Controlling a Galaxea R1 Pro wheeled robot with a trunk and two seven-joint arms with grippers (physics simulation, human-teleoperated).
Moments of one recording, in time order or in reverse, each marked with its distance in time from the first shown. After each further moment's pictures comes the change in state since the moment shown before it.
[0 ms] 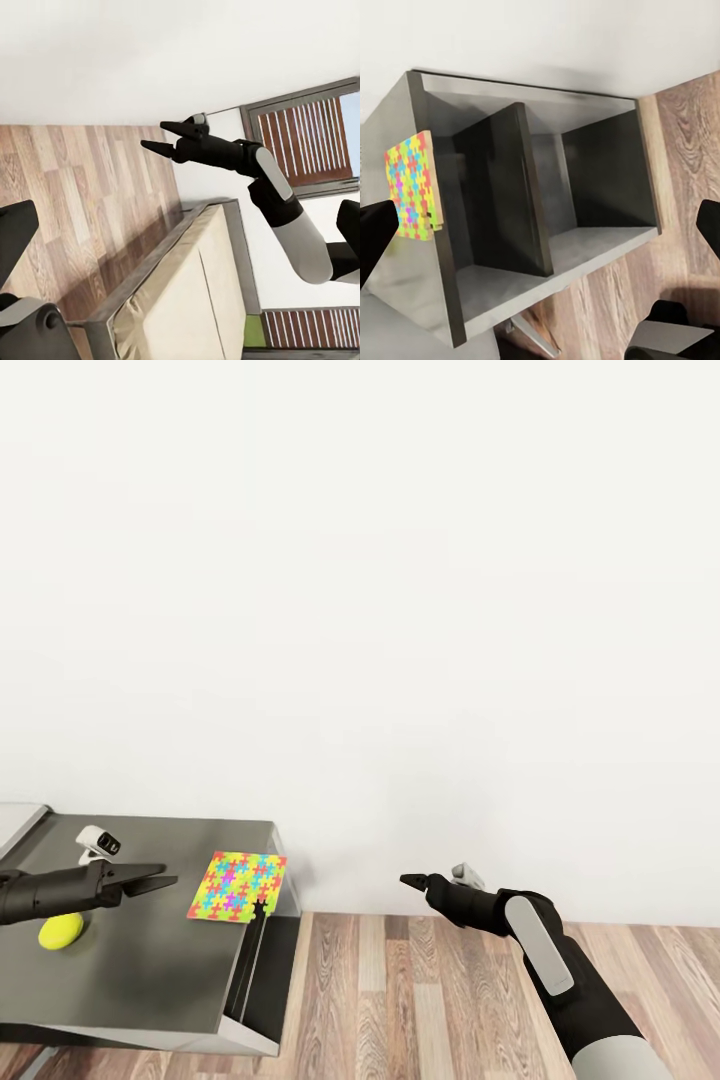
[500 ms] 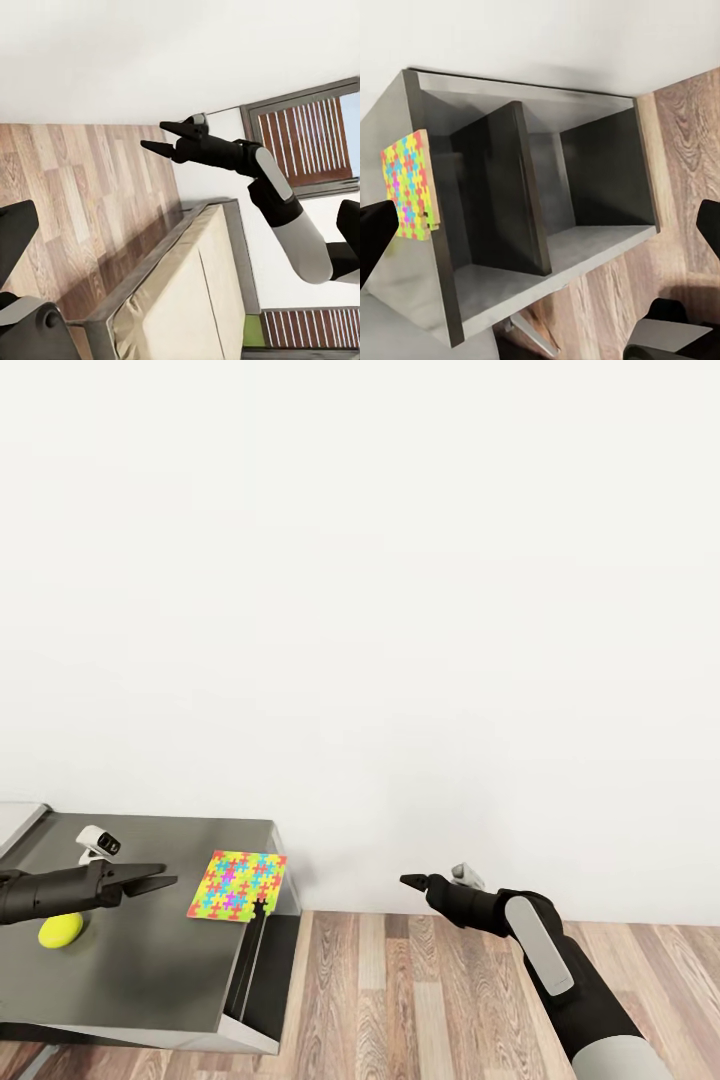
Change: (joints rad) left arm 0.000 0.000 0.000 -0.001 0.000 0.001 0.000; right arm 0.000 0.000 -0.001 0.002 0.002 0.000 0.000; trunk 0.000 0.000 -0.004
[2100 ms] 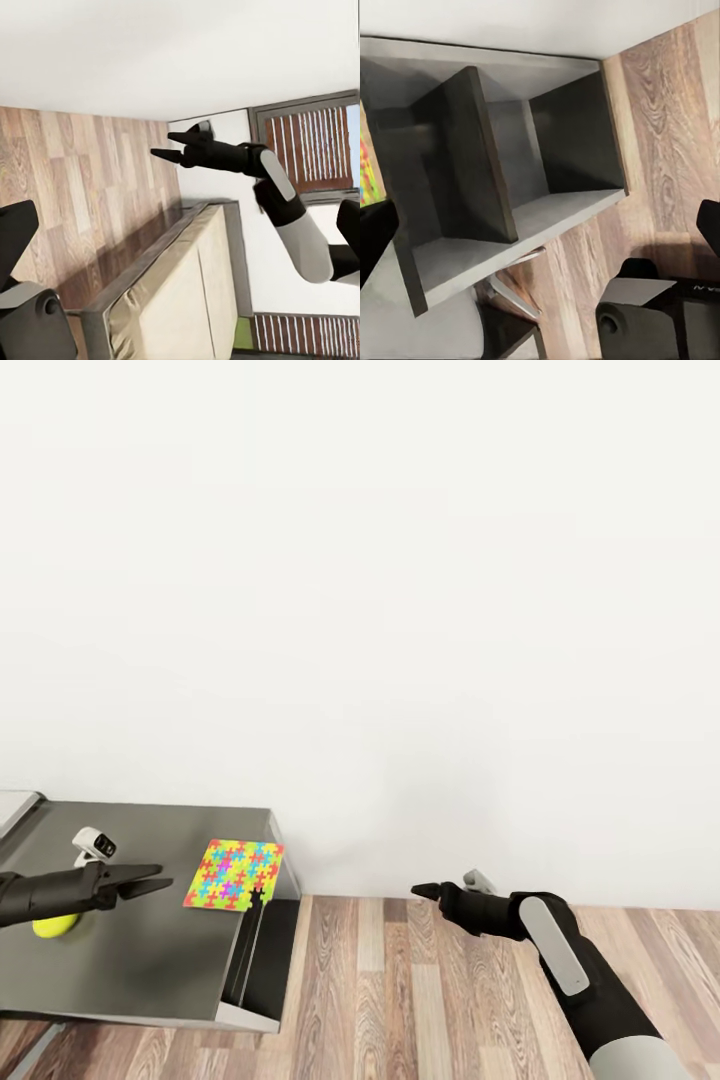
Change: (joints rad) left arm -0.002 0.010 0.000 0.026 -0.002 0.000 0.000; right arm 0.000 -0.051 -0.003 0.006 0.001 0.080 0.000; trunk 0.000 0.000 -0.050
